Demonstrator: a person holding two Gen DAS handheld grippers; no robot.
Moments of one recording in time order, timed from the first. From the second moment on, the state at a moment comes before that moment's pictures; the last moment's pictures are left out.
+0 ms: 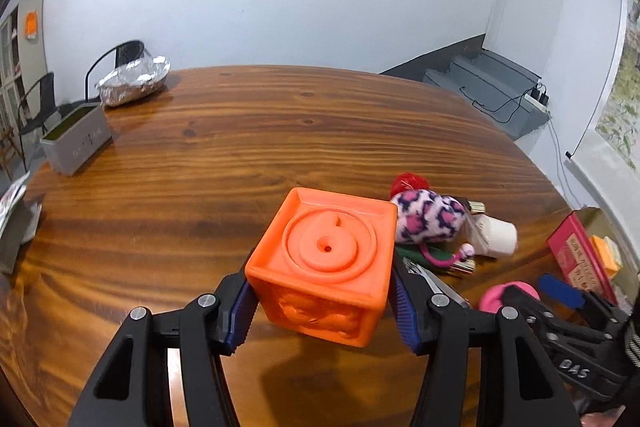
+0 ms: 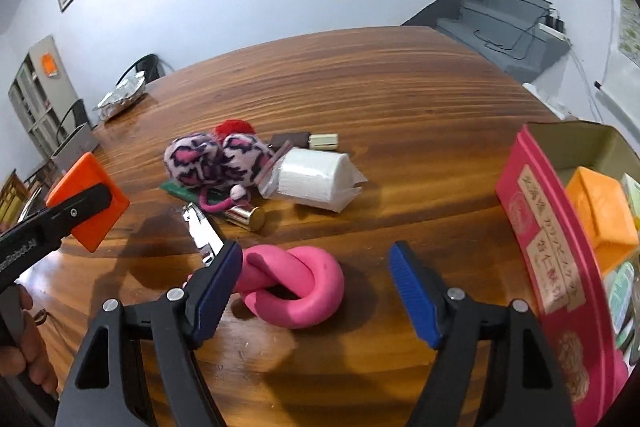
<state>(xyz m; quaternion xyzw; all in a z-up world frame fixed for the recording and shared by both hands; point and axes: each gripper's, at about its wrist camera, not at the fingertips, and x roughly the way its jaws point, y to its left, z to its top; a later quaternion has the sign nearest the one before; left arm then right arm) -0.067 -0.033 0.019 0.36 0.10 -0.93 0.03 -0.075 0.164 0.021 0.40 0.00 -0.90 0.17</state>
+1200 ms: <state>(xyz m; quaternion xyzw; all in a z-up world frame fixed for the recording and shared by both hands) -0.056 -0.014 0.017 0.36 0.11 -0.93 0.01 -0.041 0.210 0.071 0.29 -0.07 -0.94 0.15</state>
